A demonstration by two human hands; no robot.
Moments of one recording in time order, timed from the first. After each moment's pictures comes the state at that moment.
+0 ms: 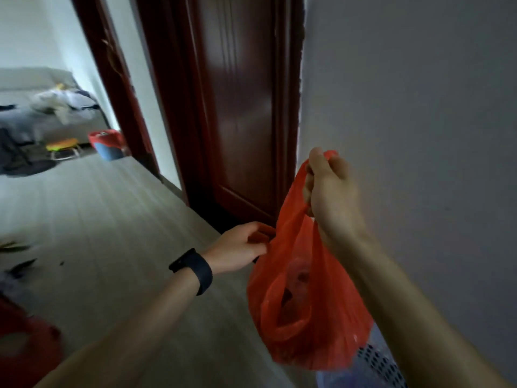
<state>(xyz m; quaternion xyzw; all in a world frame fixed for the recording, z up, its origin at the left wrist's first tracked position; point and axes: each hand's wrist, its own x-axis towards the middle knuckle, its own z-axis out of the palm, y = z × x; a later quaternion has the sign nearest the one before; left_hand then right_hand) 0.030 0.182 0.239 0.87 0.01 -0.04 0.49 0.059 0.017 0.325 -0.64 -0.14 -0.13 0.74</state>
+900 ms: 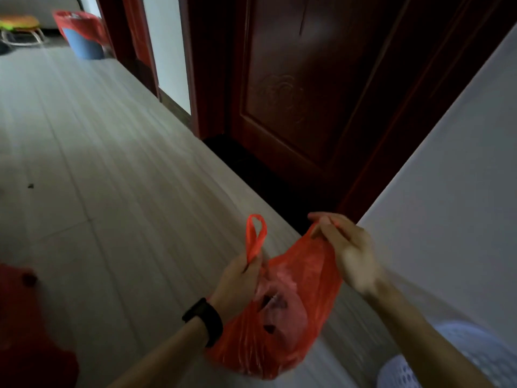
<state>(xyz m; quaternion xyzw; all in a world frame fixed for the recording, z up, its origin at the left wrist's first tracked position) 0.036 0.356 -0.040 0.72 0.17 0.05 0.67 0.113 0.179 0.063 -0.84 -0.17 0.05 0.51</state>
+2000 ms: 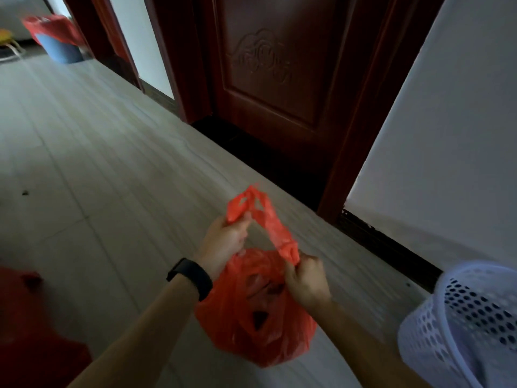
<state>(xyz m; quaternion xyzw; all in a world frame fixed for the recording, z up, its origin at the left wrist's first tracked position) 0.046 0.360 -0.041 0.65 0.21 0.01 0.73 0.063 0.187 -0.121 -0.89 -0.15 0.00 0.42</state>
